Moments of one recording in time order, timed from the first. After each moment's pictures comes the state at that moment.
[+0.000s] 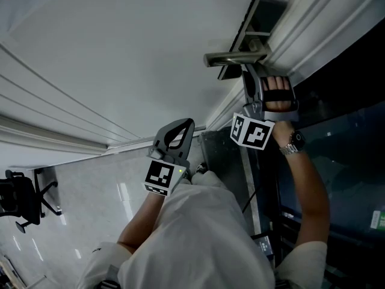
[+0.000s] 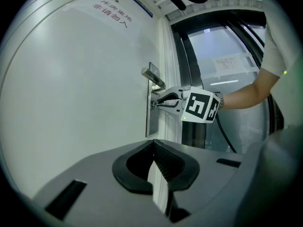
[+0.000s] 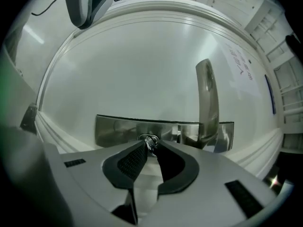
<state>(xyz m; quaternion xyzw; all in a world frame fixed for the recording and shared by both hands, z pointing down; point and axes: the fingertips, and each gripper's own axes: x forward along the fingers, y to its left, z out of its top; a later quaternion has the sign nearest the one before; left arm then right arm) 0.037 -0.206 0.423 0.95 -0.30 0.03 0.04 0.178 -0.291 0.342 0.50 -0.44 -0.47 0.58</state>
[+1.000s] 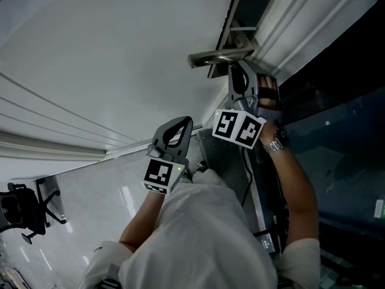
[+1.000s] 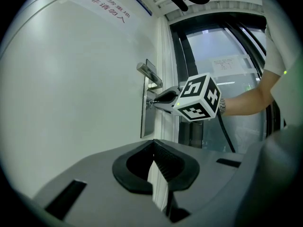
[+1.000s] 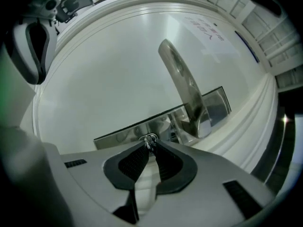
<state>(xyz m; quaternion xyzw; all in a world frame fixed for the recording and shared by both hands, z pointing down) 0.057 -0.208 0.424 0.96 -0.28 0.03 0.04 0.180 -0.291 0.336 0.63 -0.53 -0.33 0.46</state>
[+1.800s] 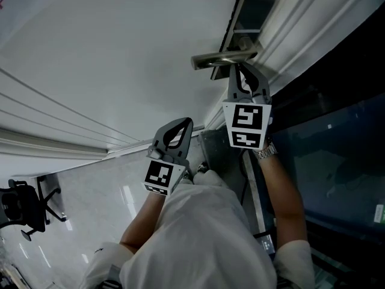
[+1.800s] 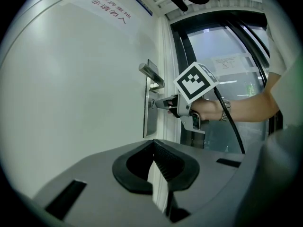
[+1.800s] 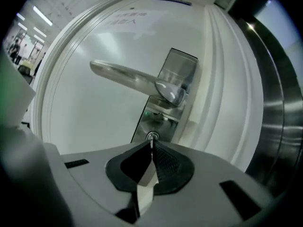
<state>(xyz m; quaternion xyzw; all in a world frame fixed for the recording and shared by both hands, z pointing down) 0.052 -0.211 0.425 0.96 -0.29 0.03 0.04 0.184 -0.293 0.333 0.72 -0.66 -0.08 0.21</state>
